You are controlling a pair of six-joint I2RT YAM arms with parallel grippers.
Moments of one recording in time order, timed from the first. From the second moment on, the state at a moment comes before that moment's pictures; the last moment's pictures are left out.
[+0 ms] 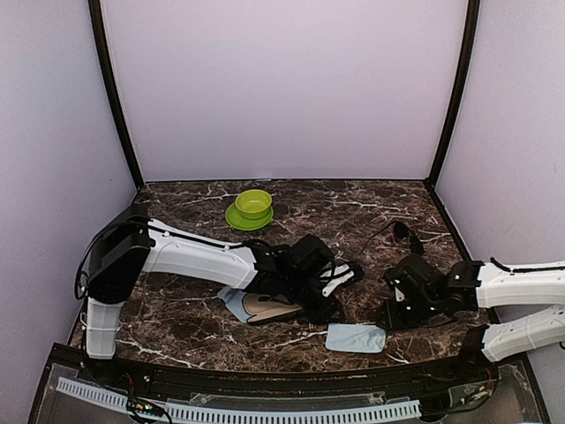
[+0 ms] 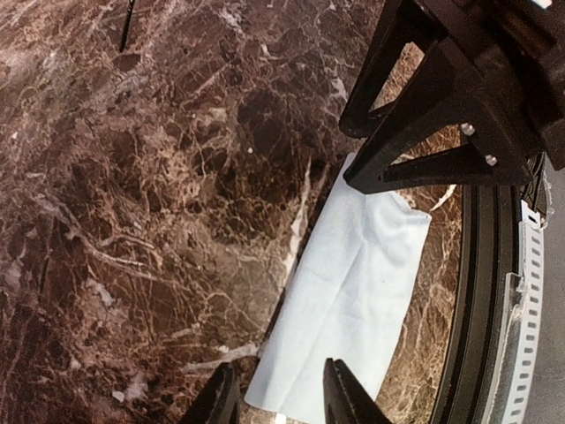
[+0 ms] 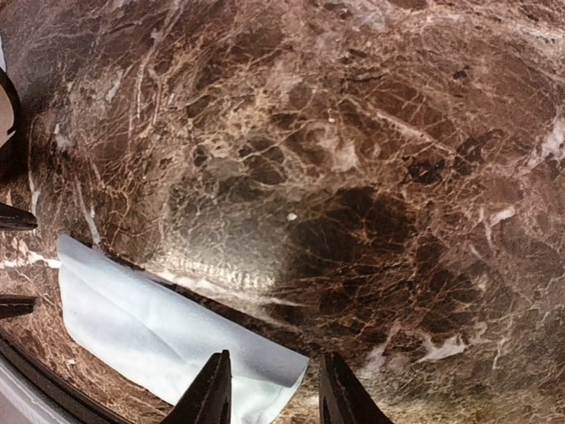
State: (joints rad) left arm -1.15 2.10 1.46 -0.22 0.29 -0.08; right arm 0.91 1.06 0.48 -0.58 0.05 0.78
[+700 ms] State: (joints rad) left arm -1.16 2.18 1.53 -0.34 0.30 -0.01; right arm 0.90 1.11 0.44 -0.50 0.01 0.74
